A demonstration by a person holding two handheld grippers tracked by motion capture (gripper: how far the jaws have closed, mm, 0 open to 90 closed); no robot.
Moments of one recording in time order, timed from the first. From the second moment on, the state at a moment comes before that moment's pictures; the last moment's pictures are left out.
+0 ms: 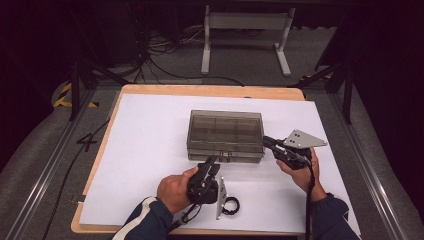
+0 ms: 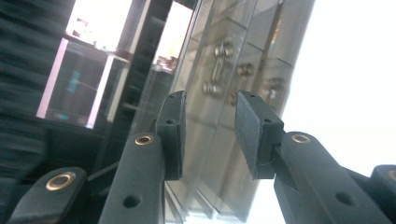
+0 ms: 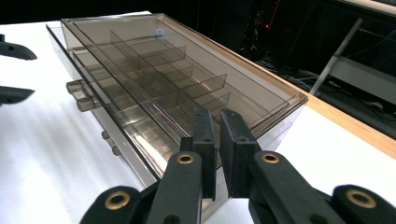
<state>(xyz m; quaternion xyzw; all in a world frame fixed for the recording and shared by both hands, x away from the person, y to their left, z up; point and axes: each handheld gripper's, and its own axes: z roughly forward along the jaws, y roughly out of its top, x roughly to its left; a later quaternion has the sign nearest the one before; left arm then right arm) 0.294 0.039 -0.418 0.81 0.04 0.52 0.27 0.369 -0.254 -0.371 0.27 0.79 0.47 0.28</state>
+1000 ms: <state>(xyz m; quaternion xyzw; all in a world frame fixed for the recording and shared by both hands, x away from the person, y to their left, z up) 0.341 0.136 -0.410 0.84 0.20 0.26 0.44 0.342 -0.268 -0.378 0.24 0.81 0.46 0.26</state>
